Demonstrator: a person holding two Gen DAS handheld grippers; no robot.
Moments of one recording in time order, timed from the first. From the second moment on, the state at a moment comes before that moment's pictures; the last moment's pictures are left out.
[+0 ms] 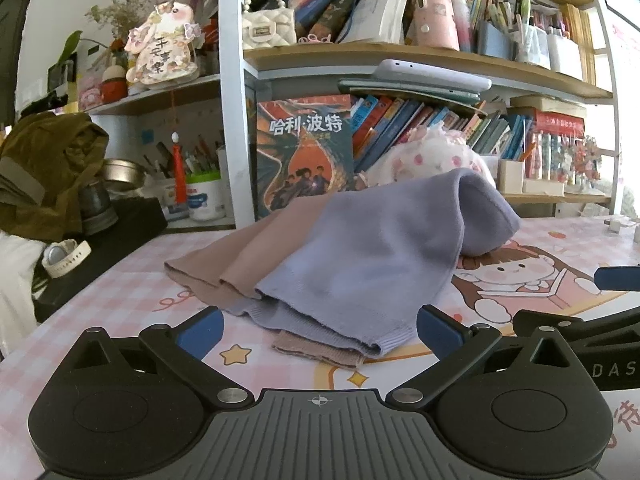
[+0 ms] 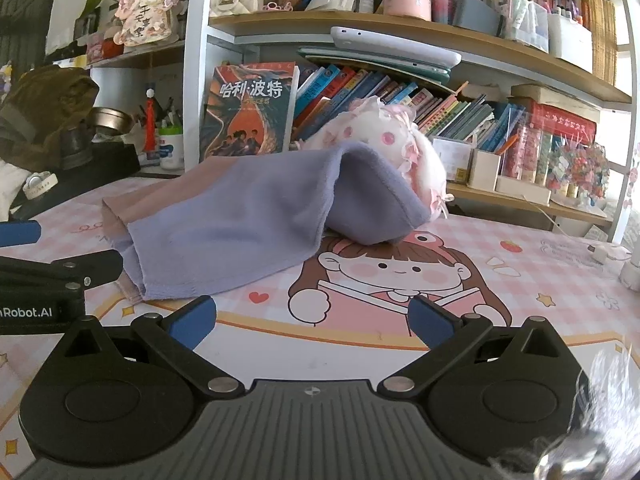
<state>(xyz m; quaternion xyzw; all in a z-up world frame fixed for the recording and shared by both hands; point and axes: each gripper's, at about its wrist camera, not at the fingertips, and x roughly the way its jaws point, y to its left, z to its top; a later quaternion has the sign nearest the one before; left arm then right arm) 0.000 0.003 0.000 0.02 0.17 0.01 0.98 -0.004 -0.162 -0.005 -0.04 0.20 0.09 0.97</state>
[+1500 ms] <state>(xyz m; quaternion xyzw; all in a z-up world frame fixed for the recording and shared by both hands) 0.001 -0.001 -0.002 0.03 0.17 0.01 0.98 -0.003 -0.166 -0.005 -0.03 0.20 0.09 0.97</state>
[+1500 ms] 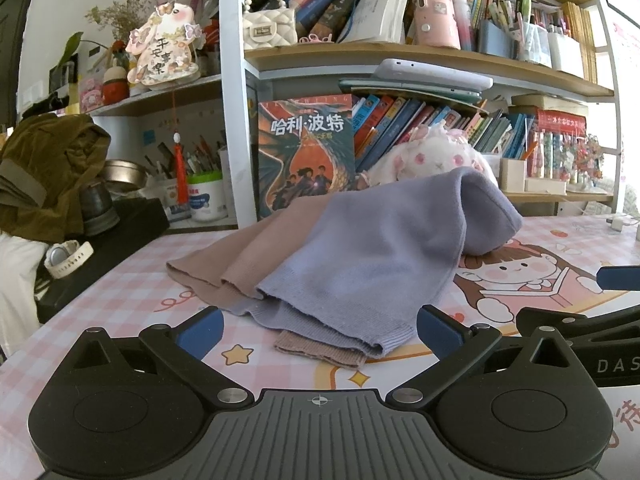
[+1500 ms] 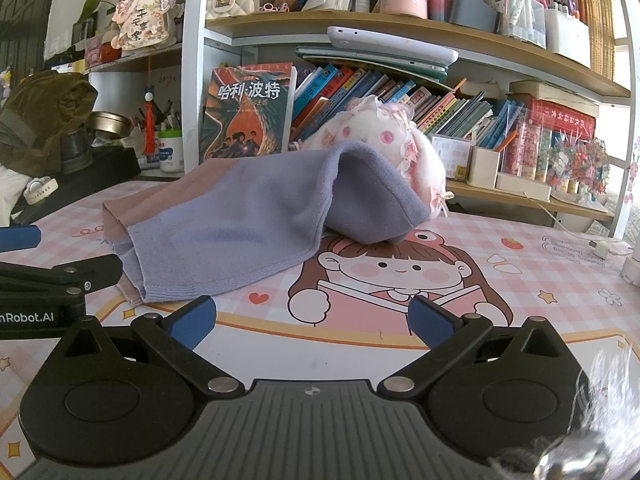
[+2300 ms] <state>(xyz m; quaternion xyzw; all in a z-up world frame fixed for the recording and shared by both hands) 0.001 -0.001 0.000 0.03 0.17 0.01 0.98 -0.003 -0.166 -0.006 -0.03 0.20 0.09 0.97</state>
